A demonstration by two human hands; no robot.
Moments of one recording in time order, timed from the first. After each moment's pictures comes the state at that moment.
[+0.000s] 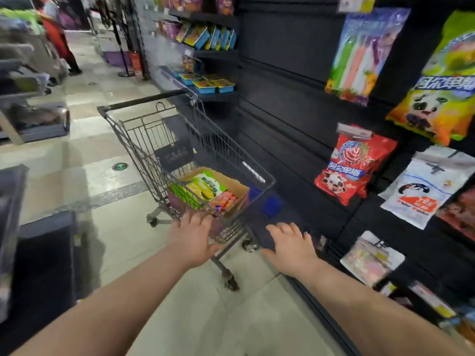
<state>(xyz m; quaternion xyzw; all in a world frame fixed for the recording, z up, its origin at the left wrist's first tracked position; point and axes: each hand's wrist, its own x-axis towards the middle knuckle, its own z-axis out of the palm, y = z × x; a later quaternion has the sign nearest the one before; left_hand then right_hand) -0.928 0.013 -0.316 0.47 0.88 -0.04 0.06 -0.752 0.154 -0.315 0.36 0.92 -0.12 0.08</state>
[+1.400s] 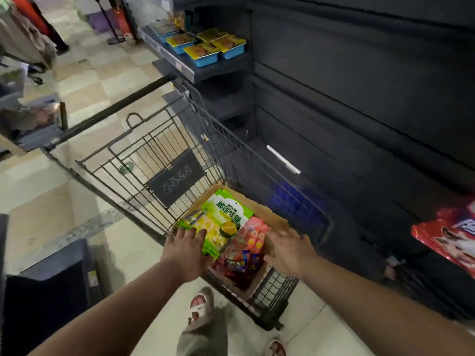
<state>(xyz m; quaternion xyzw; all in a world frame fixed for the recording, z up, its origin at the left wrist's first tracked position) -1.244 0.240 -0.382 0.44 0.87 -0.16 0.18 -1.072 0.407 -0.403 0.31 0.90 -0.22 0.22</state>
